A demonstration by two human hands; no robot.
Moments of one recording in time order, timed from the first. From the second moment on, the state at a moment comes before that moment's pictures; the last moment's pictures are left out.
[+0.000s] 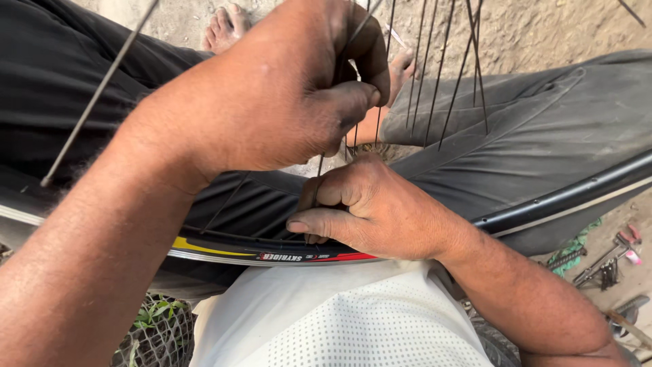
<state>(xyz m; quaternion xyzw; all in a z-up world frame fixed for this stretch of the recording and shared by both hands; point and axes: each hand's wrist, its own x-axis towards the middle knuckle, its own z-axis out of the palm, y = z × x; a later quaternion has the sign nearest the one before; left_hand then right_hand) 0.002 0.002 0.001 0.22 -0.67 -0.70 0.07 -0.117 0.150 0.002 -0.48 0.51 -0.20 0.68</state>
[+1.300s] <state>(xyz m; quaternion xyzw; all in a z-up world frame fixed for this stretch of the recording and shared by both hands) 0.008 0.006 0.029 0.38 -0.49 -0.77 0.14 -0.120 0.160 0.005 -0.32 0.58 -0.38 0.65</state>
